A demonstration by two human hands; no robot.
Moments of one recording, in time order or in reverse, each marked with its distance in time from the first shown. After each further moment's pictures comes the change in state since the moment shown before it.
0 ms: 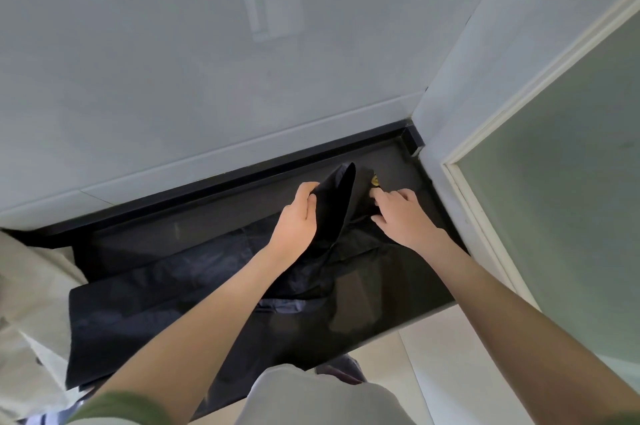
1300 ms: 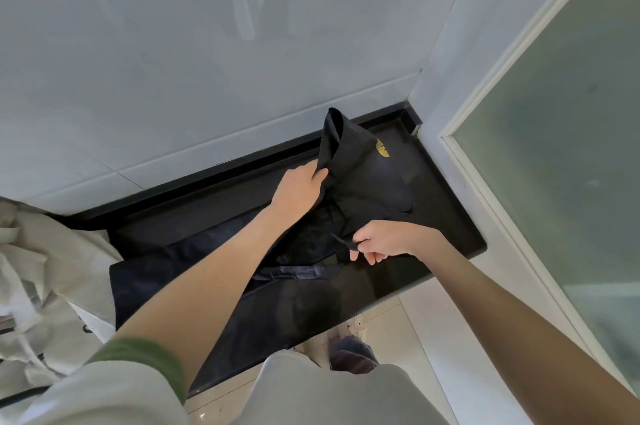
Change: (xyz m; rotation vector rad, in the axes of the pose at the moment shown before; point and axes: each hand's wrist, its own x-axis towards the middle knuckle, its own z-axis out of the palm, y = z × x) left_hand -0.008 0.014 -0.037 0.413 -0.082 0.157; right_hand -0.063 -0.091 -0.026 0.570 -0.712 0.134
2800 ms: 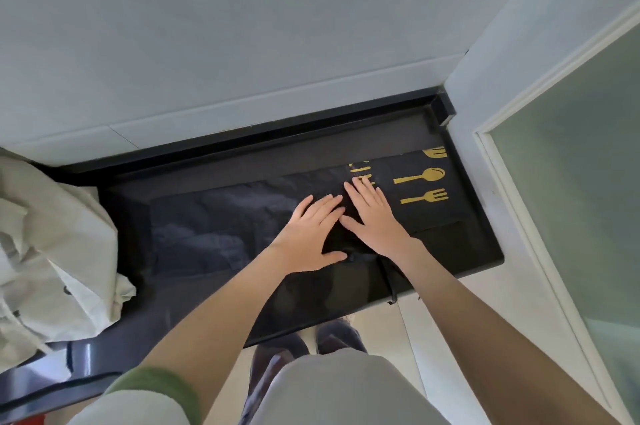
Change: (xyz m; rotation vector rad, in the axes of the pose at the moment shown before) left_hand -0.051 -0.072 0.093 0.442 -0.195 0.326; right_hand 0.086 0.031 0.030 -0.343 0.577 -0.197
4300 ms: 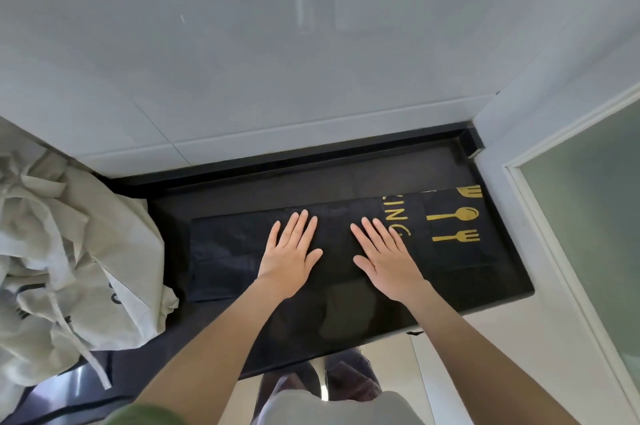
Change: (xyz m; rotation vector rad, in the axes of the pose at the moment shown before) left_hand -0.063 -0.063 0.009 0.081 -0.031 -0.389; right_hand -0.016 -0.038 0.029 -0.399 -0.115 0.028
